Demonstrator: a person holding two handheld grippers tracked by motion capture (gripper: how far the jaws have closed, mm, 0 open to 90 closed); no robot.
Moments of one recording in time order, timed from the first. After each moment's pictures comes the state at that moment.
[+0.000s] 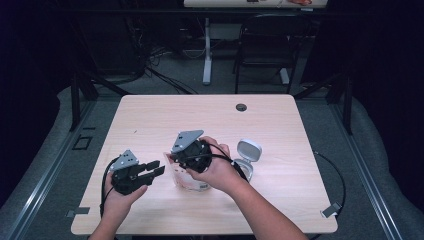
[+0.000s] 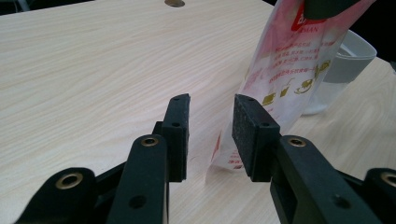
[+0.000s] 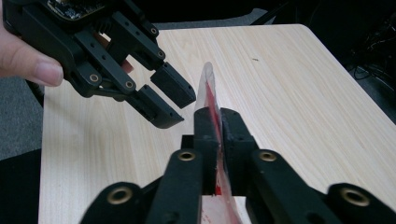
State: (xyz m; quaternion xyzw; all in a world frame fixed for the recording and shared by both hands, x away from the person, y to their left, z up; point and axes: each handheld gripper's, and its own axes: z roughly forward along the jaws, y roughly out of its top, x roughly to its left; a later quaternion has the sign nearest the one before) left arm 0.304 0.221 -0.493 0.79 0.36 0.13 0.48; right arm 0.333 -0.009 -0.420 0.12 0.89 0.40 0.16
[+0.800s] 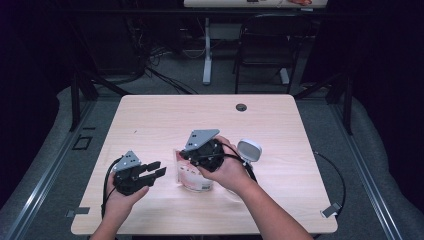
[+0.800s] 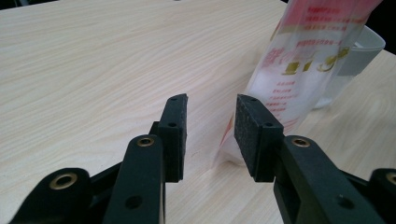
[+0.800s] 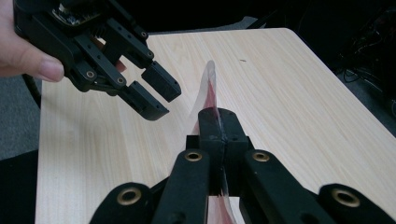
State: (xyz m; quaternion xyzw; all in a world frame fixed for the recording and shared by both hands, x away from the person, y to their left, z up) left arm 0.305 0.217 -0.499 0.79 0.36 0.13 0.47; right arm 0.332 -0.040 -0.416 0.14 0.88 0.43 0.17
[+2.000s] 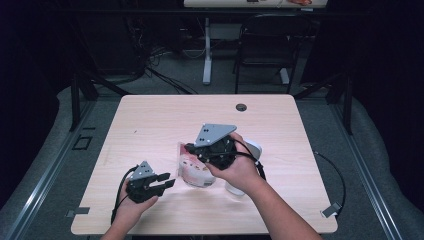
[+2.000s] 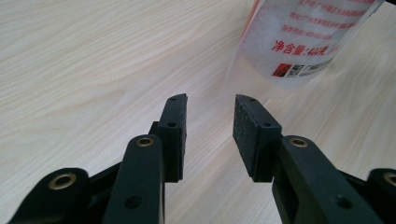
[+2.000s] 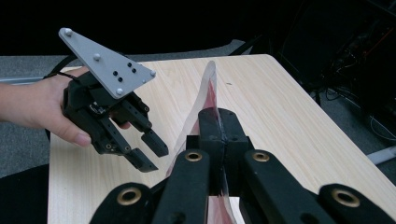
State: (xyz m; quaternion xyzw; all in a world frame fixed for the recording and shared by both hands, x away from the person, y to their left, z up) left arm 0.306 0.197 -0.543 0.83 0.33 0.10 0.45; right arm 0.314 -0.060 -0.380 0.13 0.86 0.45 0.19
